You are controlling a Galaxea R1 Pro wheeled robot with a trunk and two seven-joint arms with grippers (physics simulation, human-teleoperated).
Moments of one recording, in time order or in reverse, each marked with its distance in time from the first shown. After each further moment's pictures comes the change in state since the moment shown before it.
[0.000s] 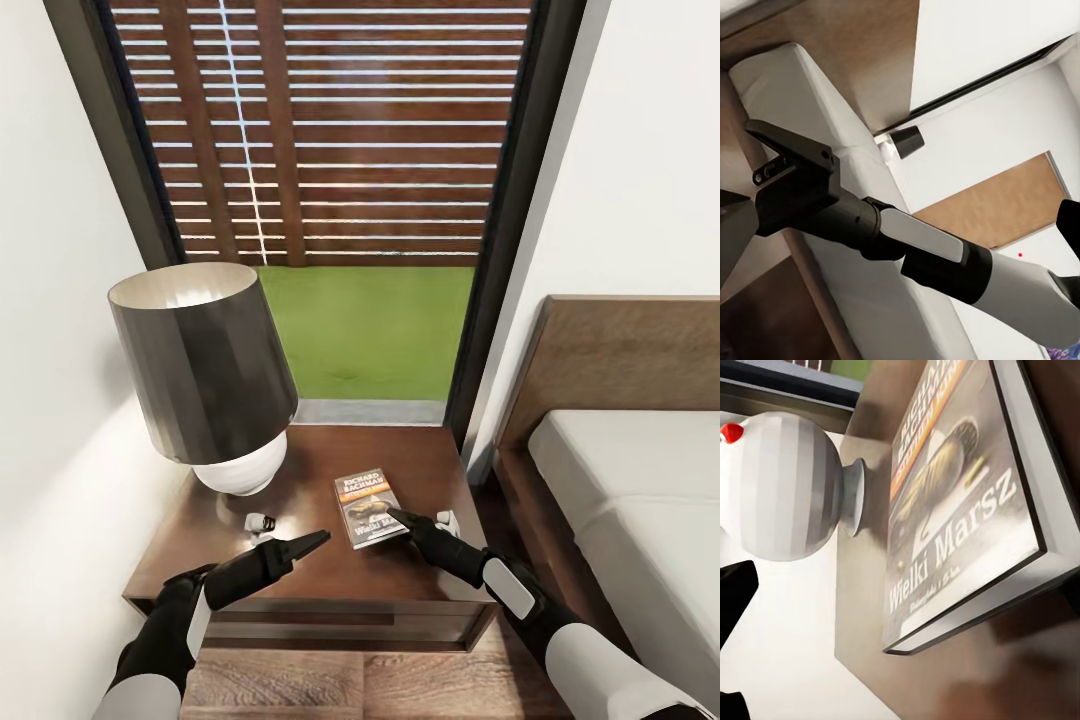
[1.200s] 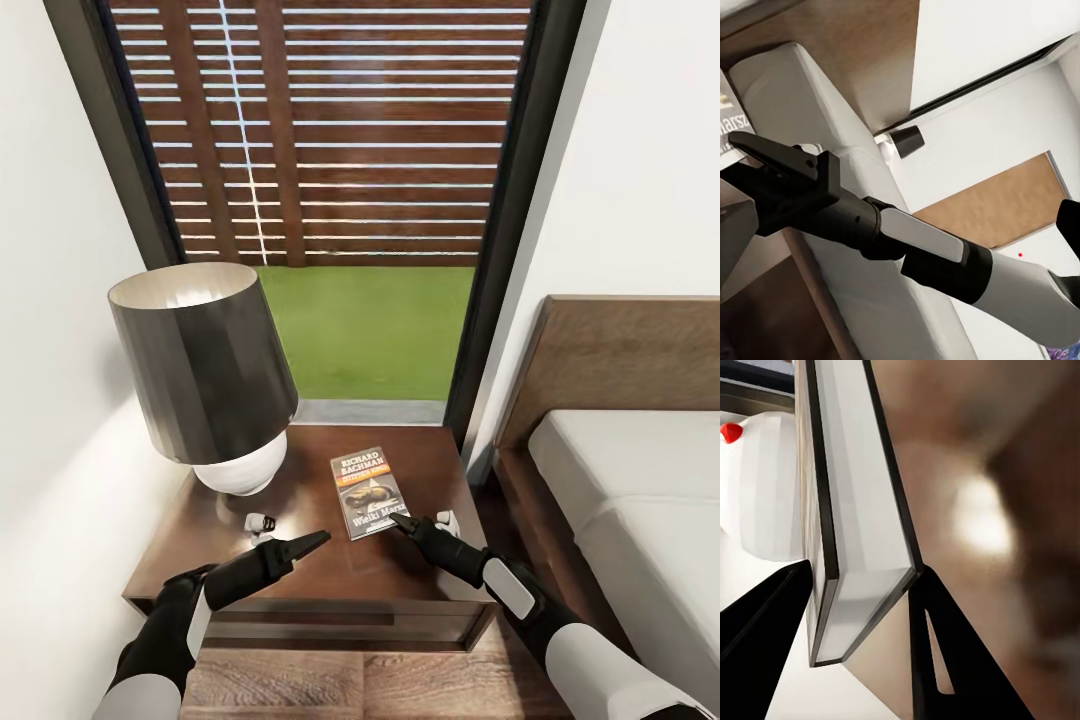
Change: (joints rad) left arm 0.000 0.000 0.000 0.000 -0.001 0.000 0.000; right arm 0.000 0.000 0.000 0.000 0.001 -0.001 -0.001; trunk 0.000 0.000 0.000
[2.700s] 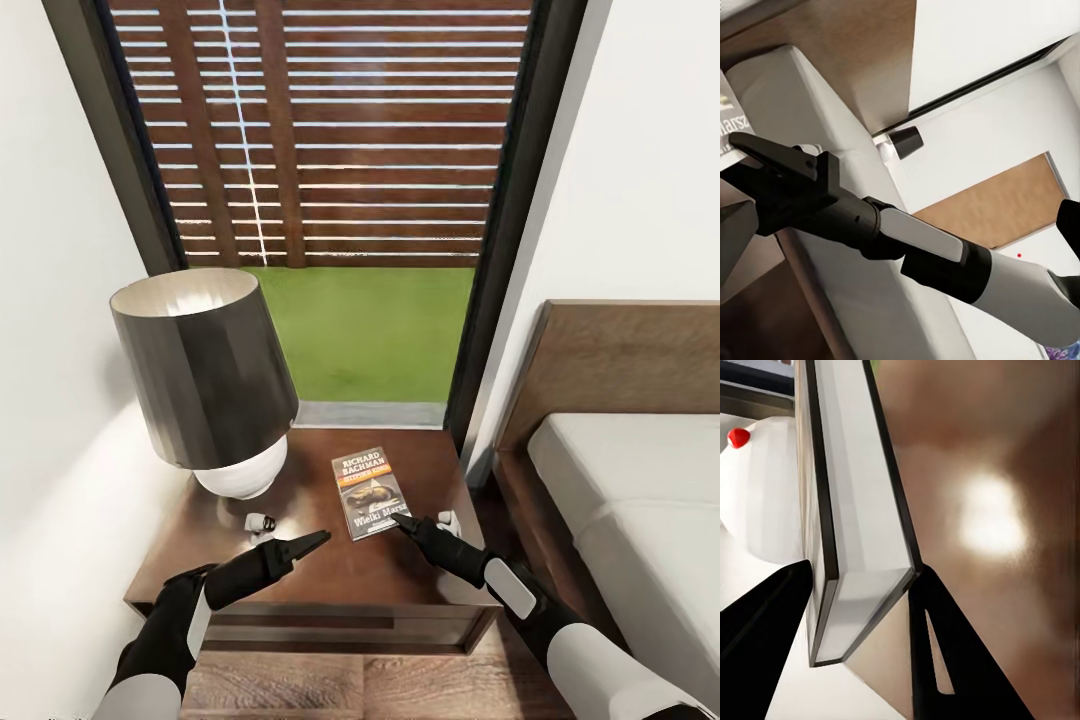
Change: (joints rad) left arm 0.000 -0.001 0.000 0.000 0.000 0.000 0.000; right arm 0.000 -0.005 0.000 0.000 0.001 -0.001 0.000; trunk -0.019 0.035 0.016
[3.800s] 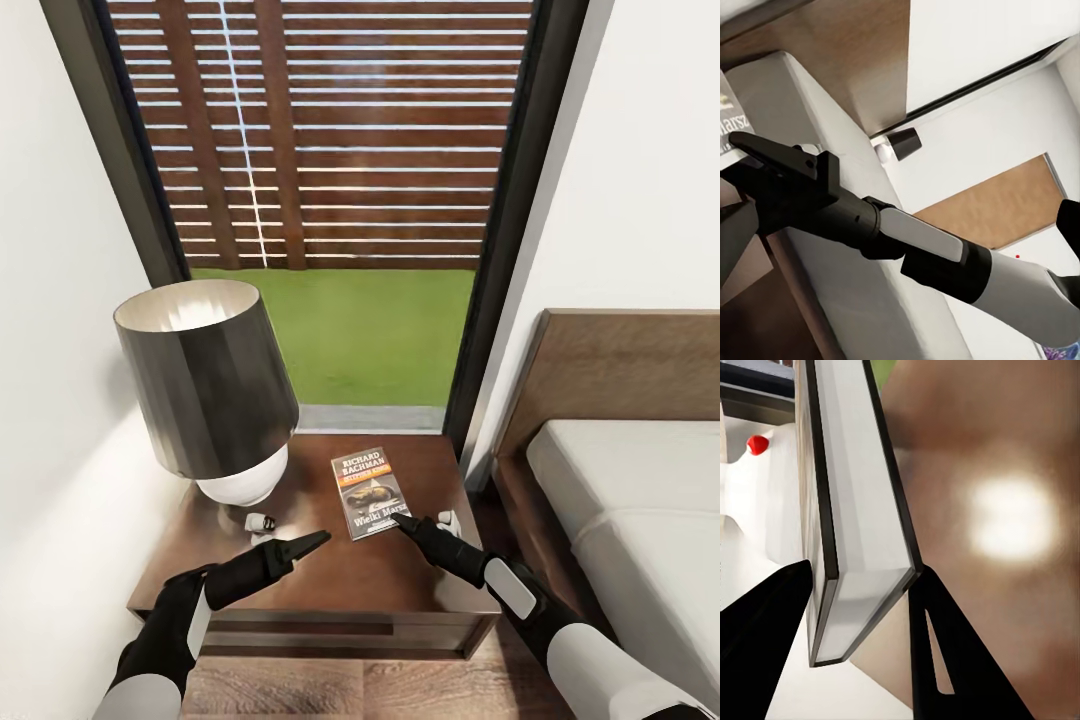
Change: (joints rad) left arm 0.000 0.000 0.000 0.000 0.000 0.000 0.000; right arm 0.000 0.000 0.000 0.000 -0.001 0.001 0.000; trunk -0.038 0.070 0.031
